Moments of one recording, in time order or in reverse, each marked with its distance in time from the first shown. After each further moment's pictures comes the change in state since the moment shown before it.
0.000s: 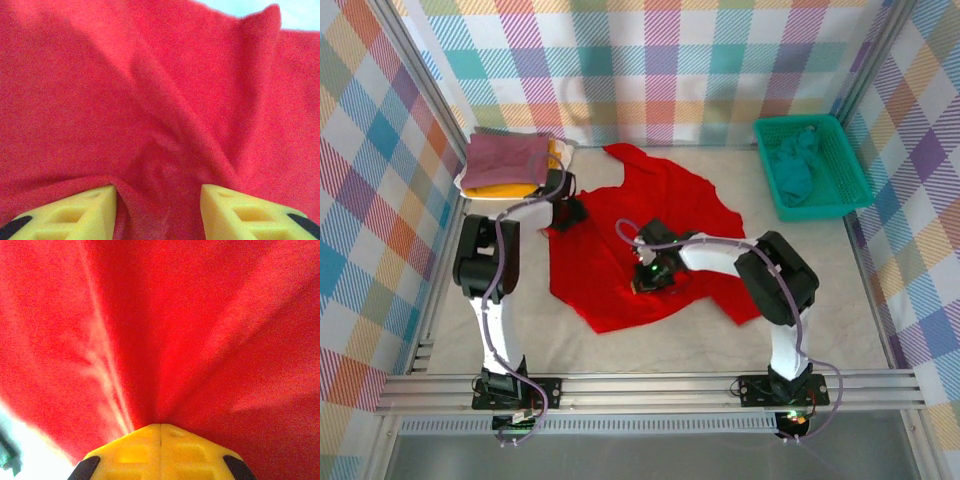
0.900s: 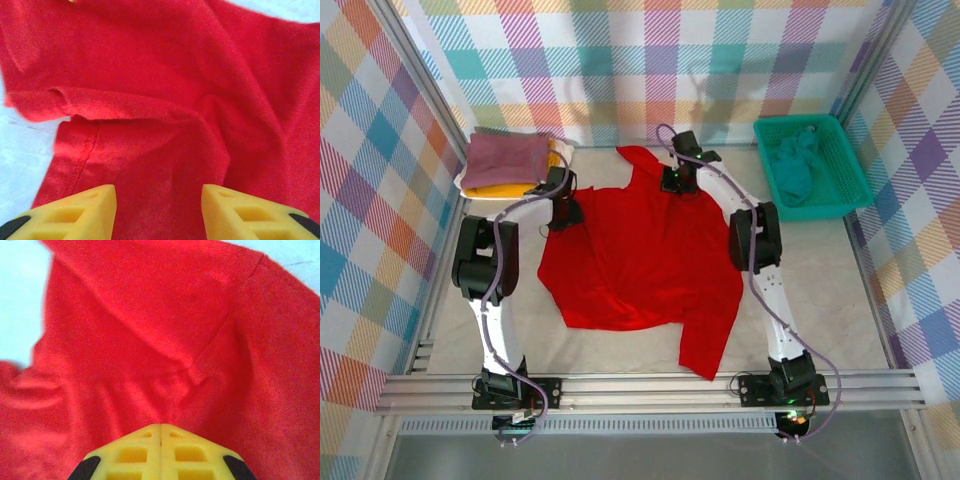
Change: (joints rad) left arm -0.006 -0.072 -0.070 -0.084 -0.117 0.076; right arm -0.441 0.682 1.211 -0.365 0.318 -0.111
